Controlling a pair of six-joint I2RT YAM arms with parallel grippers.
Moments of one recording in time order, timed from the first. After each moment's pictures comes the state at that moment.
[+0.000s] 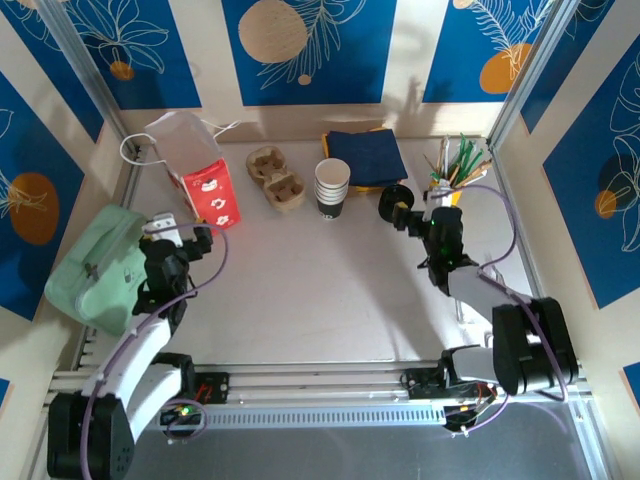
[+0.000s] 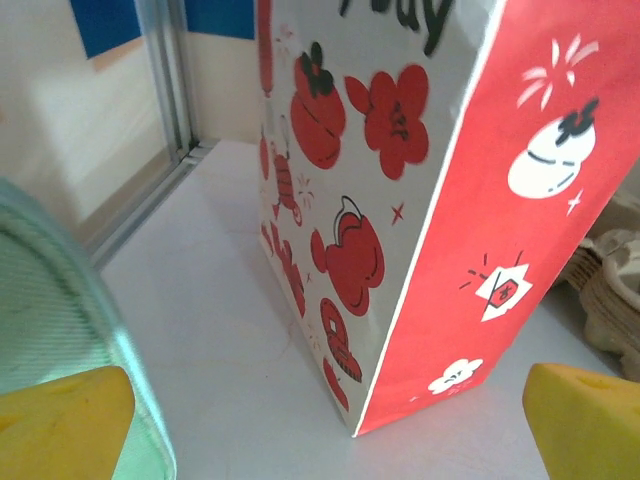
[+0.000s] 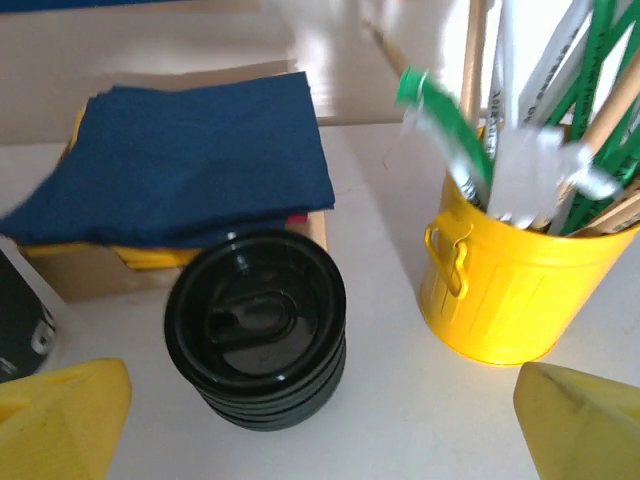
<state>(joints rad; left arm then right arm) -0.09 0.83 0.38 0.21 -0.28 -0.20 0.17 1.26 0.56 0.35 0.15 0.15</state>
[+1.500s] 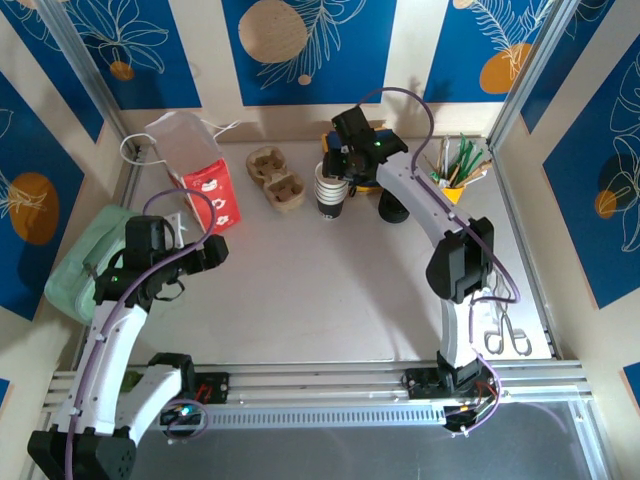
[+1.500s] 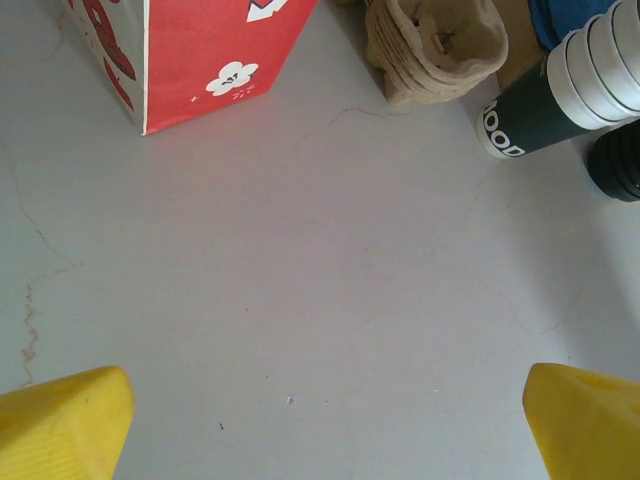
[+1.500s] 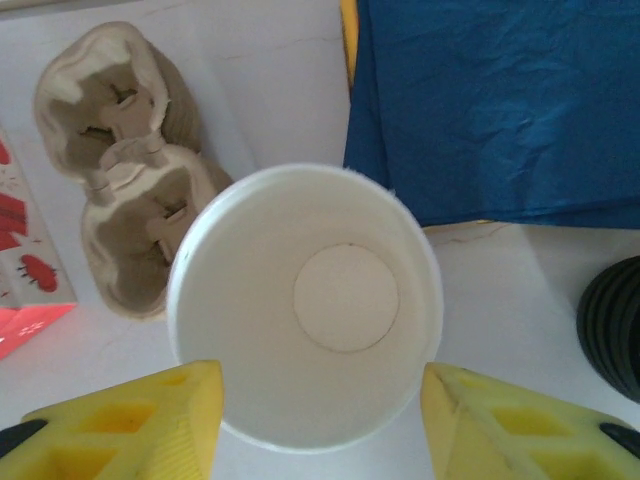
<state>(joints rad) -0.07 0.83 0.88 -0.83 0.24 -0.36 0.51 2.00 2.02 -0.94 0.11 0.49</state>
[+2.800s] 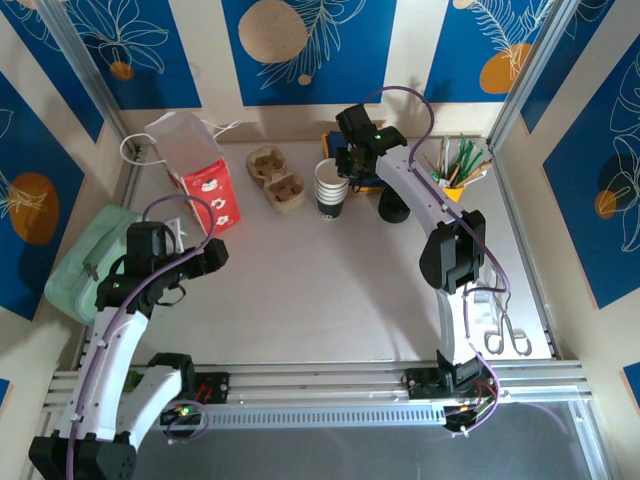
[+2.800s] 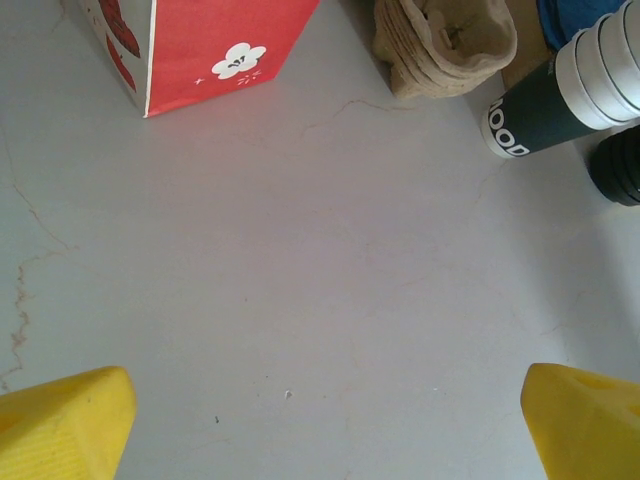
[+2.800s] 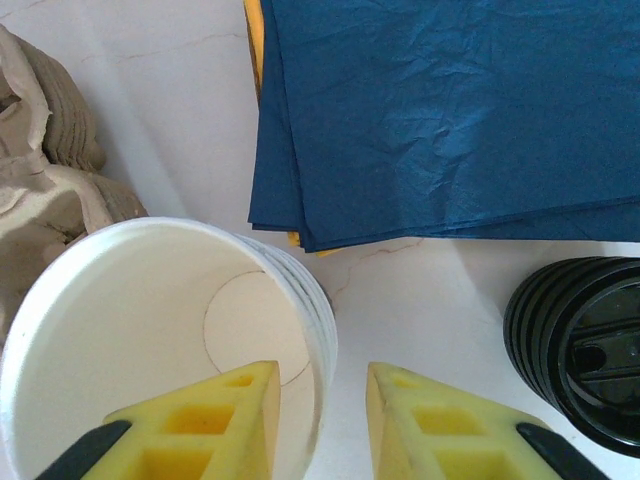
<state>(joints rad) -0.07 0.80 0.83 -0.81 0.24 -0.40 0.47 2.09 2.10 -1.02 0.16 0.47</state>
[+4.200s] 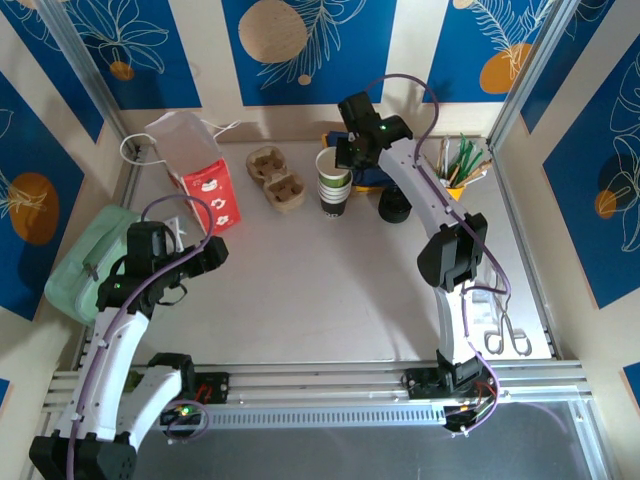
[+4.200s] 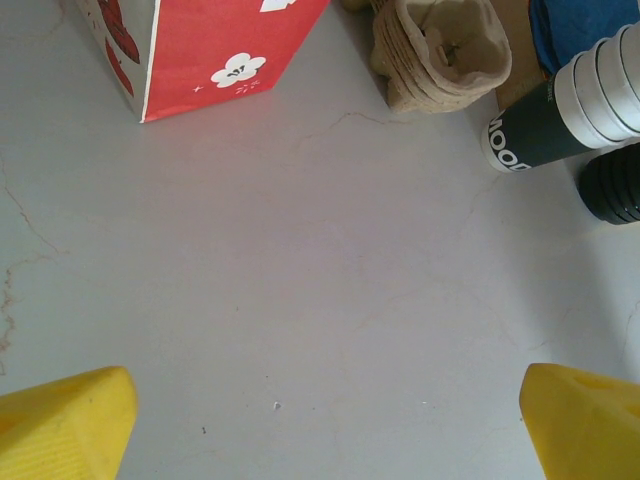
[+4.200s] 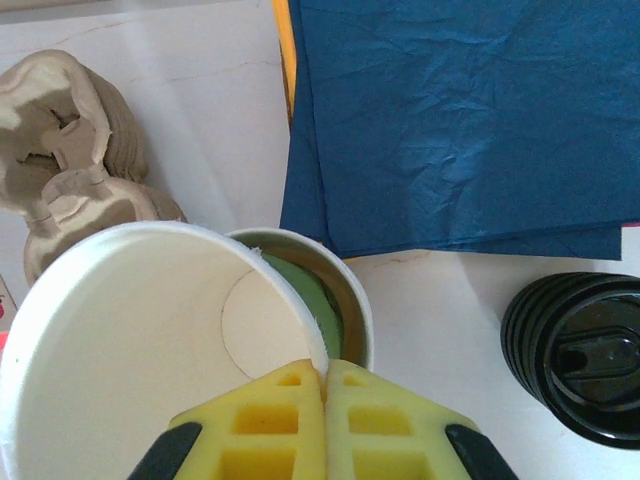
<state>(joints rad) -0.07 0.79 0.82 -0.78 0.24 -0.44 0.46 2.11 2.28 -1.14 0.13 0.44</state>
